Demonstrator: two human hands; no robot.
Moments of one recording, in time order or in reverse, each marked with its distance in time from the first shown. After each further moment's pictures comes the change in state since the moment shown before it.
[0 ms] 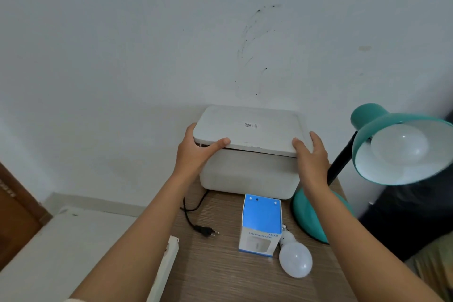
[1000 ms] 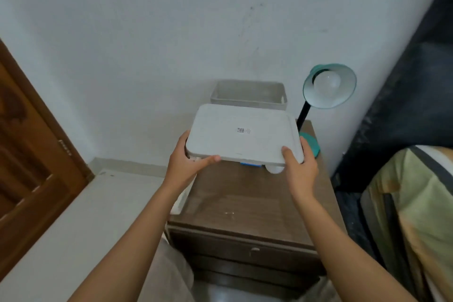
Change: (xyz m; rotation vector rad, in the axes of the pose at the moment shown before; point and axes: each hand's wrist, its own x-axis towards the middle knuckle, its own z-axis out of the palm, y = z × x) left_hand -0.240 0.020 -0.086 0.014 -0.066 0.063; right_hand -0.221 0.013 -0.098 0.132 0.034 -0.088
